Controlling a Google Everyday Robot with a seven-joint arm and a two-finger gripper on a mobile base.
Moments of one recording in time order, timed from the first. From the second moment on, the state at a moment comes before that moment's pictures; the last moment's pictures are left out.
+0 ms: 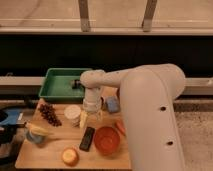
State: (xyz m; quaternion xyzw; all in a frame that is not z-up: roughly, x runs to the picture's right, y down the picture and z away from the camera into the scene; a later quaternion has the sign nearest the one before) arm -0.071 0.191 0.788 -0.53 0.19 0.39 0.73
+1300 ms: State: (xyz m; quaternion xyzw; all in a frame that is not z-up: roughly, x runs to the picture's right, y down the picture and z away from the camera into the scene) arm -0.090 0.235 0.794 -0.52 0.31 0.38 0.70
